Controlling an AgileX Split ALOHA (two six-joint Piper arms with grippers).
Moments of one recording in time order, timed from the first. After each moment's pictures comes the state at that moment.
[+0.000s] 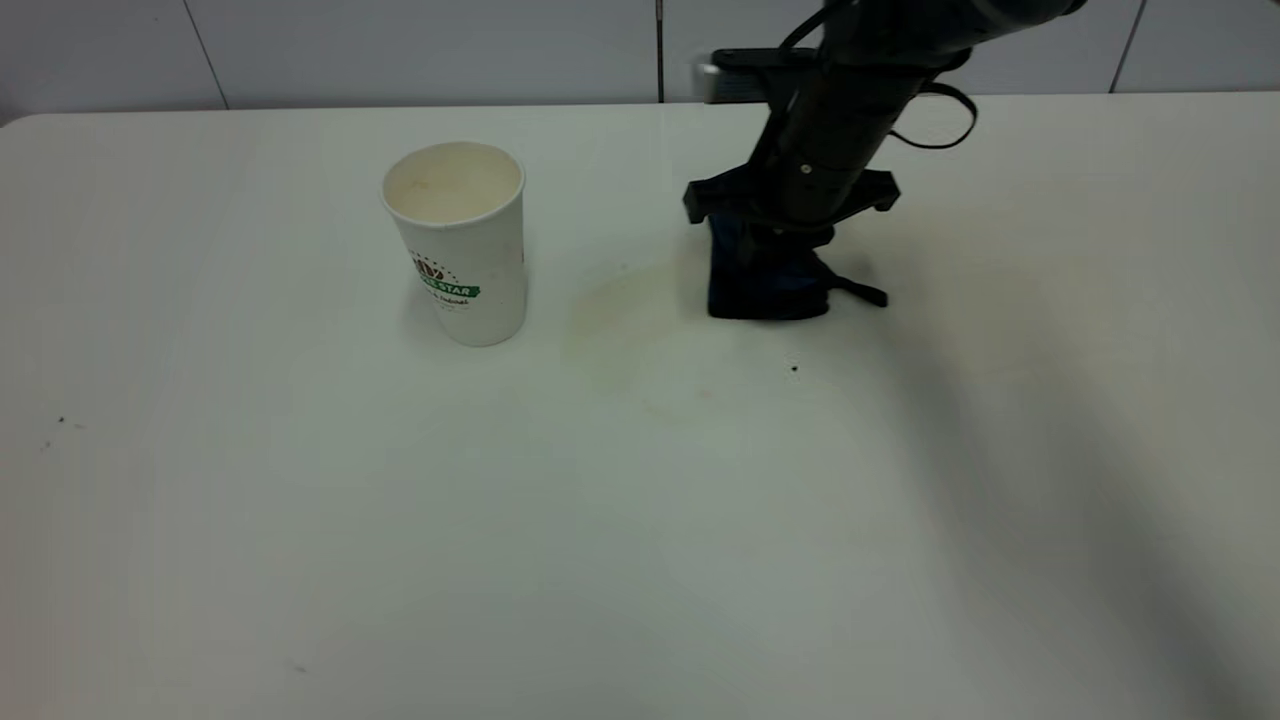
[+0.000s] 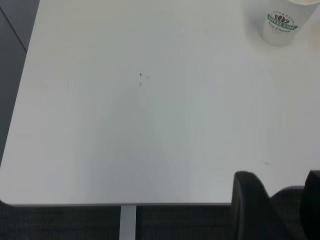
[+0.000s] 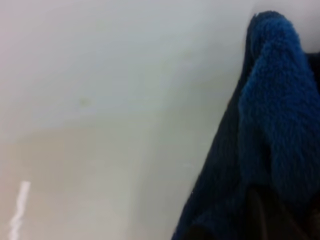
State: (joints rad) left arm 0.02 -0.02 -0.49 -0.02 1.12 0.02; right arm 0.29 2.73 -2.06 0.22 0.55 -0.04
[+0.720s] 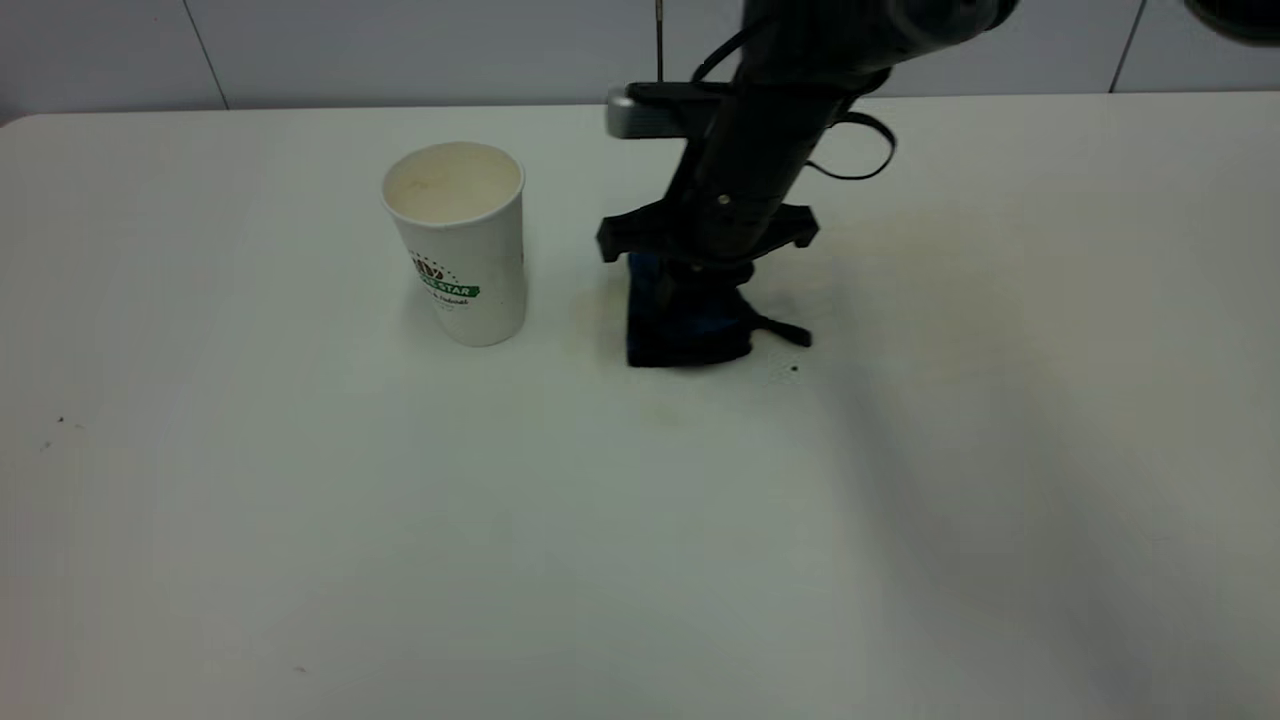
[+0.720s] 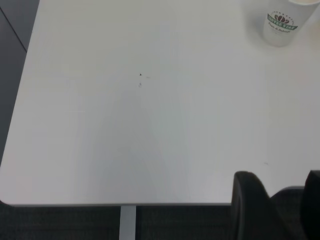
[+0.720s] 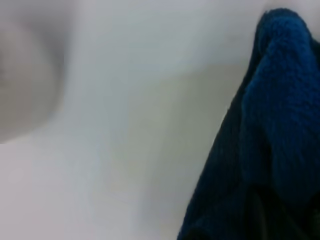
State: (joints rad) left arm 0.02 -0.02 -0.49 -0.02 1.12 0.02; right arm 0.42 2.73 -2.06 0.31 0.59 -0.07
